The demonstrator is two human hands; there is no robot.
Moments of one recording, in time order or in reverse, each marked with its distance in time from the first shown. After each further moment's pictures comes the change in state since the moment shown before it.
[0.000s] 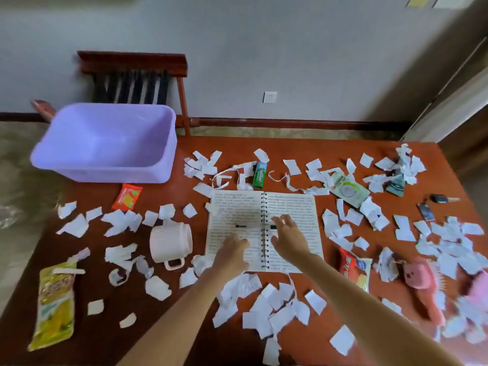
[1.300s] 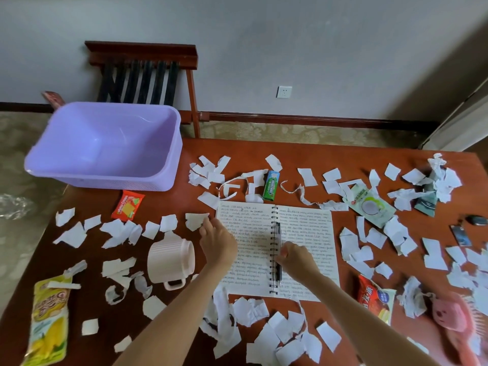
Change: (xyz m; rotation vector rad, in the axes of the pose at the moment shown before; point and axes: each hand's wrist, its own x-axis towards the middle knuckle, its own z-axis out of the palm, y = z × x) left_hand 0.064 -0.023 -0.031 -0.089 0.397 -0.503; right_hand 0.037 0.013 0.019 0.180 -0.150 0.134
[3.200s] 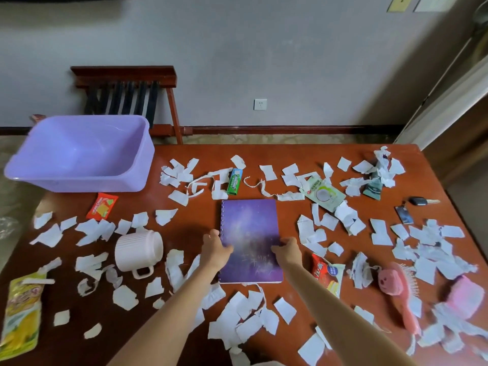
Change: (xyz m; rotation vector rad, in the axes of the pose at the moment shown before) left_hand -0.072 0.041 0.022 -0.241 -0.158 0.040; right_hand -0.022 0.065 -0.015 0.574 0.235 0.297
